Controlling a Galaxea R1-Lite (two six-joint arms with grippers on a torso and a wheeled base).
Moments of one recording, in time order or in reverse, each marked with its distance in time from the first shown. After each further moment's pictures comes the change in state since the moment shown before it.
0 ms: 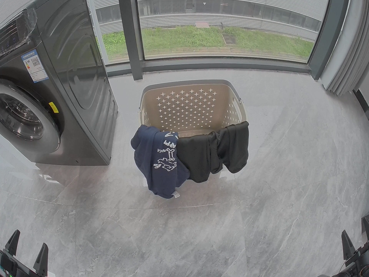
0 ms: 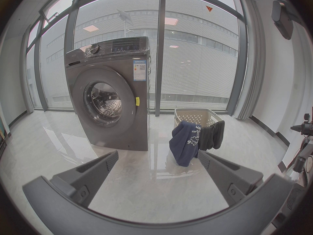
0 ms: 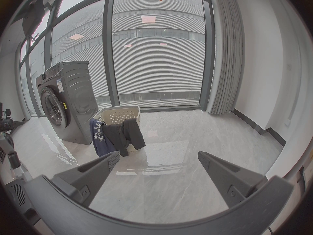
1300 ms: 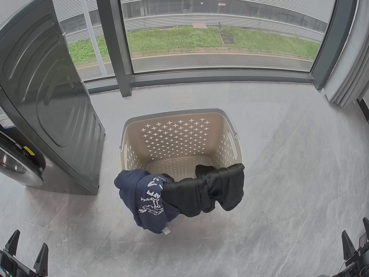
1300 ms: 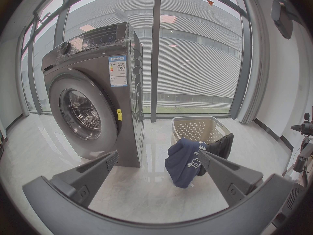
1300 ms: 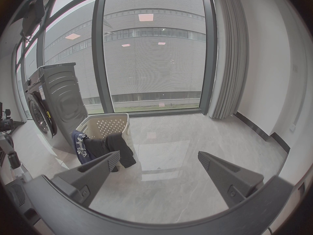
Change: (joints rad) left arm 0.000 0.000 0.000 0.000 0.000 0.002; right arm 0.000 0.000 0.000 0.000 0.000 0.000
